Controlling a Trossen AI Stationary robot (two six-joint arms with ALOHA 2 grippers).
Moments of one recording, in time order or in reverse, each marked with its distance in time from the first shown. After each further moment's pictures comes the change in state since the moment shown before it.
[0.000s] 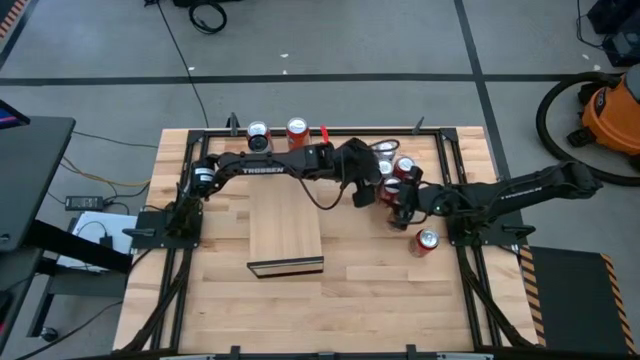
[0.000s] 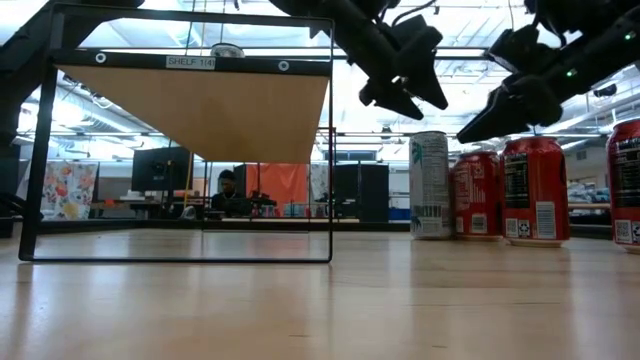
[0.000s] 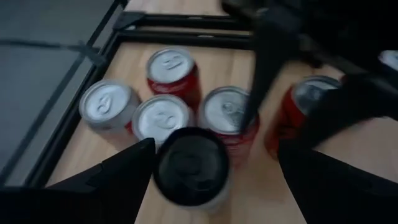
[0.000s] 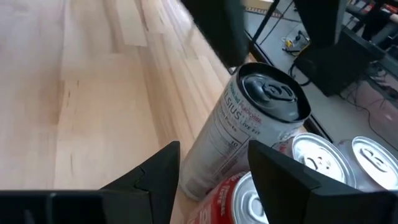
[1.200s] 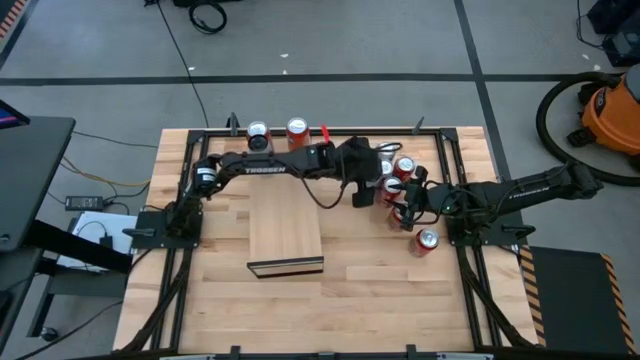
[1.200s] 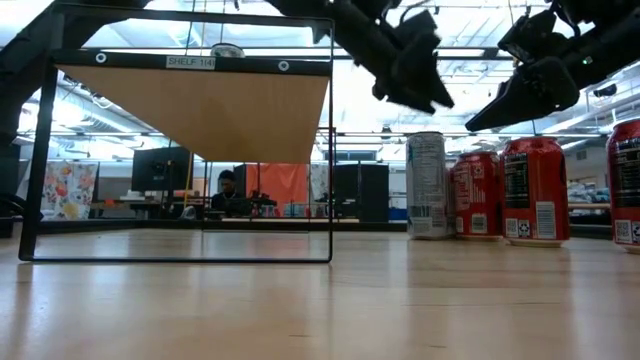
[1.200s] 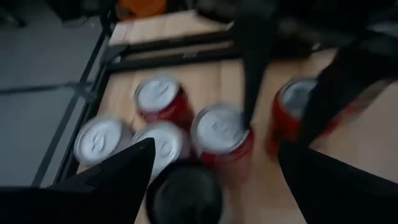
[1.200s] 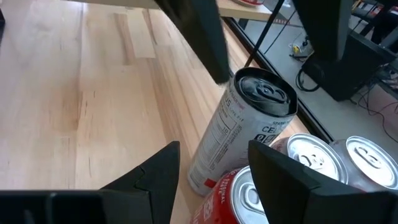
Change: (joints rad) left arm 0.008 0.018 0.008 0.052 0.062 0.198; right arm 0.029 -0.112 0.000 -0.076 -0.010 0.030
